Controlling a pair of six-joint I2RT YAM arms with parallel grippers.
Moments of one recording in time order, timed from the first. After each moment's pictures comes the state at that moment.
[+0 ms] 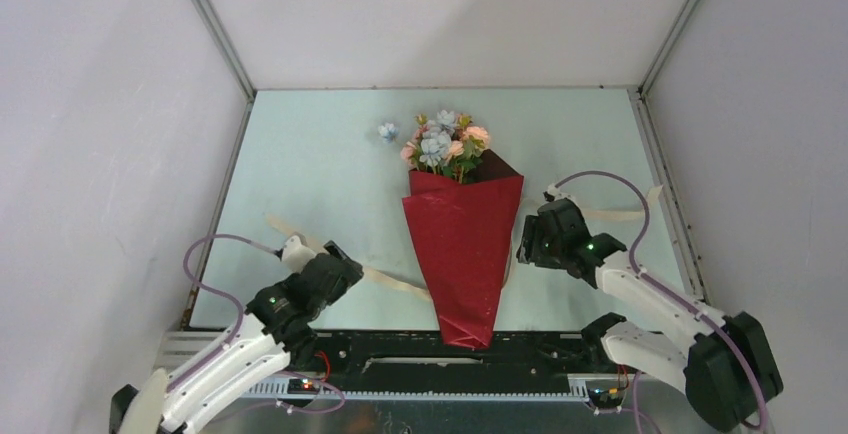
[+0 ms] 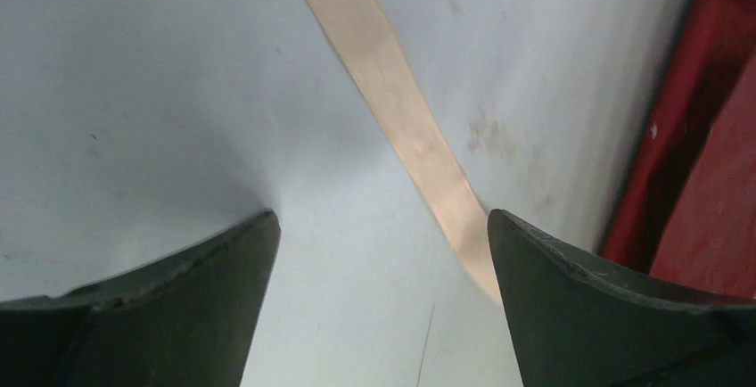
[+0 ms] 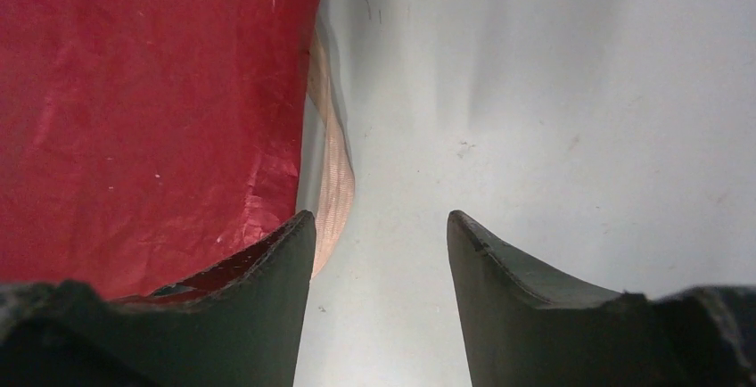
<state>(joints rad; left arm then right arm) -0.75 0.44 0.26 -0.73 -0.49 -1.24 0.48 0.98 0.52 -0.46 0.09 0.61</state>
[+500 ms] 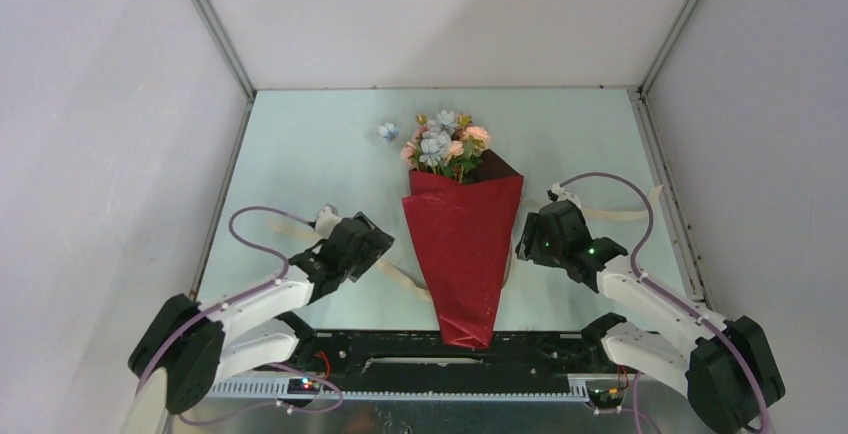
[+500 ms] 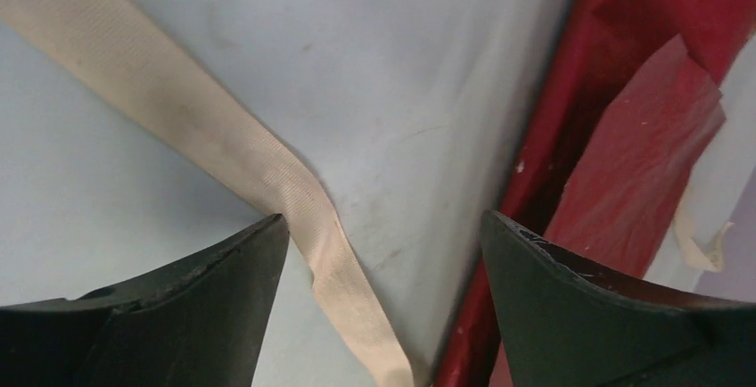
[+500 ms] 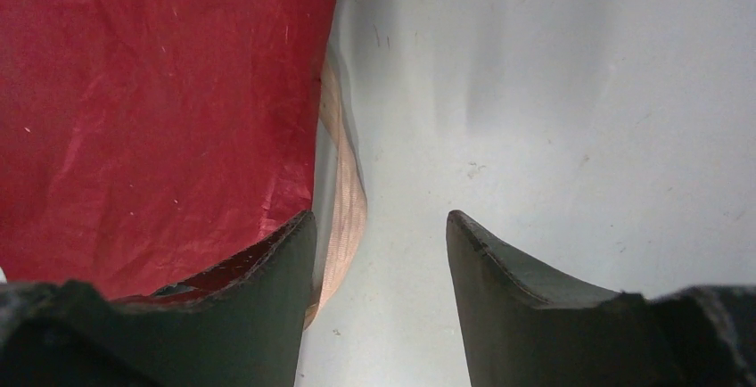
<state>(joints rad) -0.63 1.03 0.35 -0.21 -0.29 -1.26 0.51 1.01 0.49 -0.38 0.12 0.67</state>
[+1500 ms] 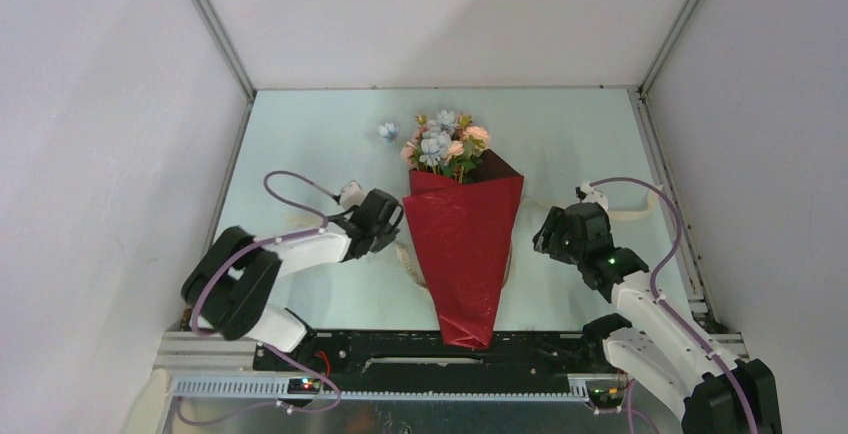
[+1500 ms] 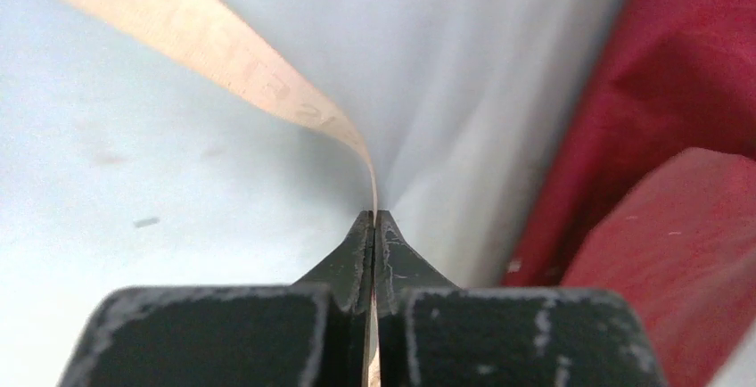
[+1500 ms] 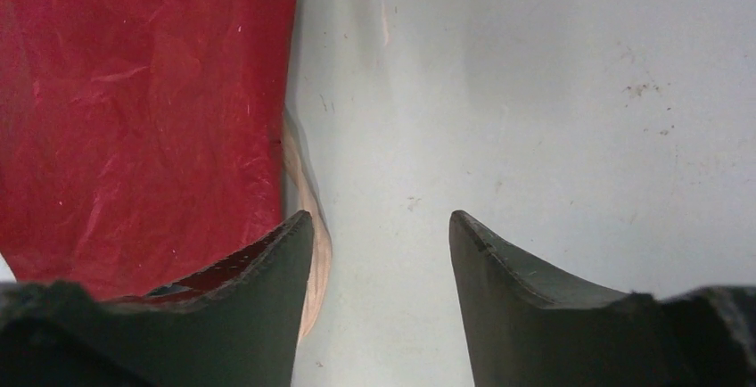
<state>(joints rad) -0.63 1.51 0.65 -0.10 -0.31 -1.20 0.36 0.84 0.44 -0.37 0.13 0.65</state>
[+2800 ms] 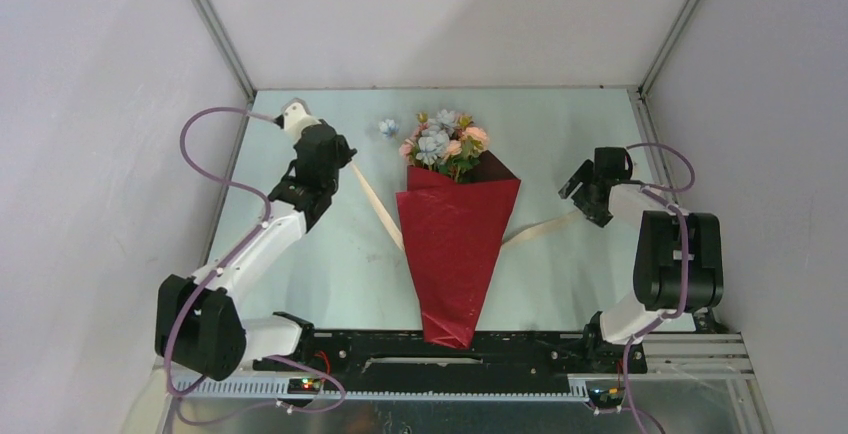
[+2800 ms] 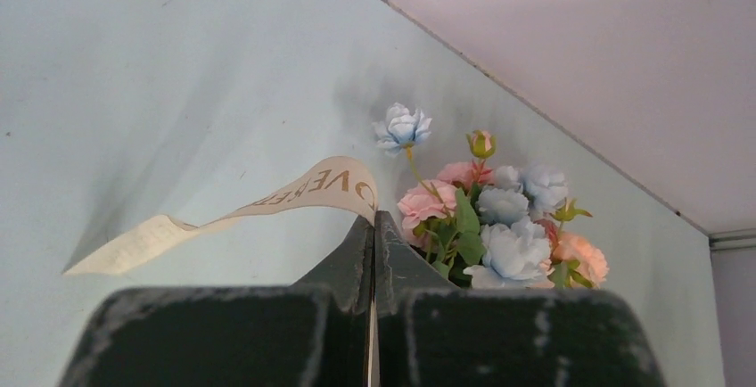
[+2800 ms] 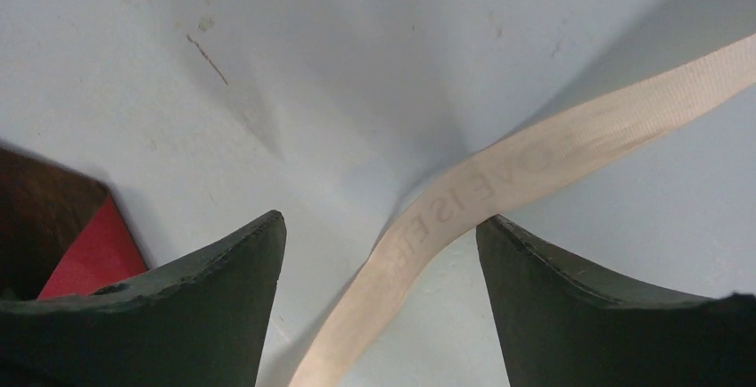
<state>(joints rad) -0.34 1.25 0.91 -0.01 -0.47 -0.70 -0.07 1.58 0.81 -0.22 0.07 0.67</state>
